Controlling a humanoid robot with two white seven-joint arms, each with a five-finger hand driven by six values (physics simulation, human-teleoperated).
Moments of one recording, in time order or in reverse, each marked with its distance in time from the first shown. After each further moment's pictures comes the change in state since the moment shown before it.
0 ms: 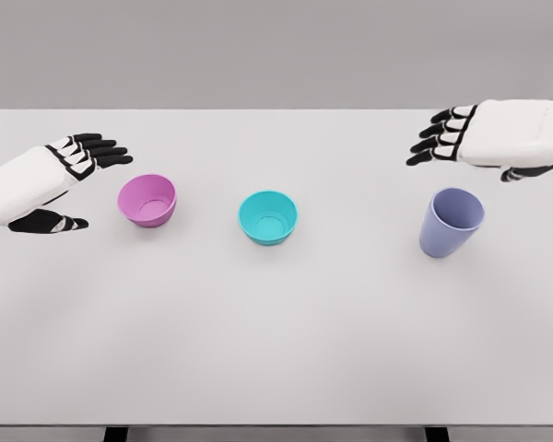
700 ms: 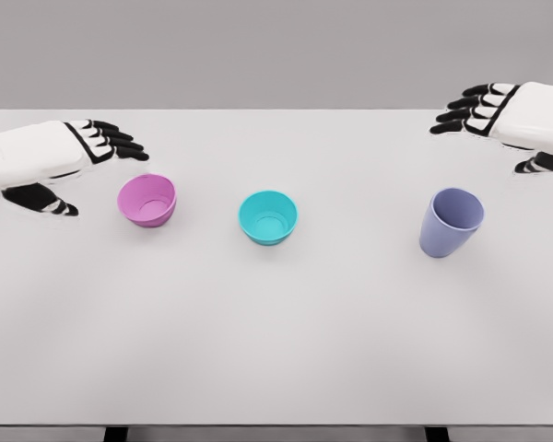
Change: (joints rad) left arm -0.268 -0.004 -0.012 -0.067 0.181 0.084 -0.541; right arm 0.424 0.073 -0.539 0.010 -0.008 -0.001 0.000
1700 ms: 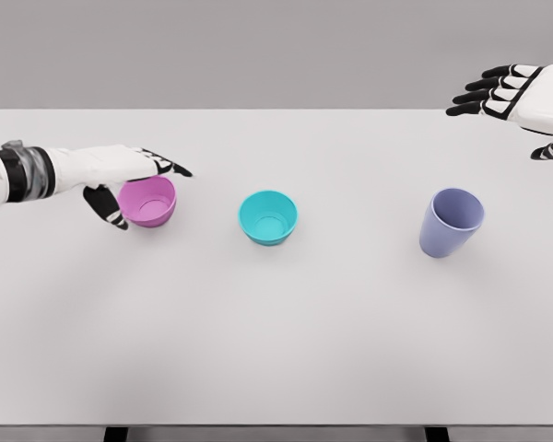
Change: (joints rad) left arm -0.370 -0.093 -0.591 0.069 -0.003 0.476 -0.031; right arm 0.022 -0.005 -0.062 0.005 -0.001 0.000 0.000
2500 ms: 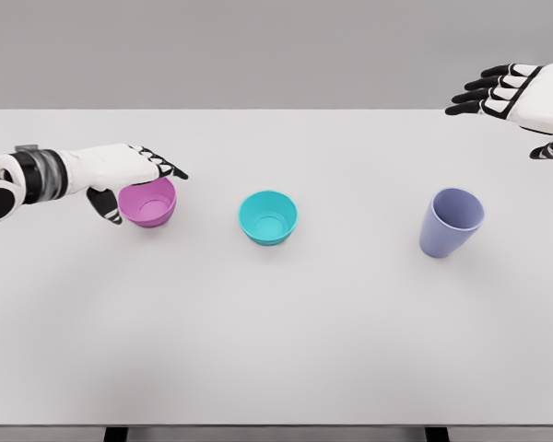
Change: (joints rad) left arm -0.009 -0.036 -0.026 0.022 -0.196 -0.026 0.000; right arm -0.003 0.002 0.002 0.000 0.000 0.000 0.000
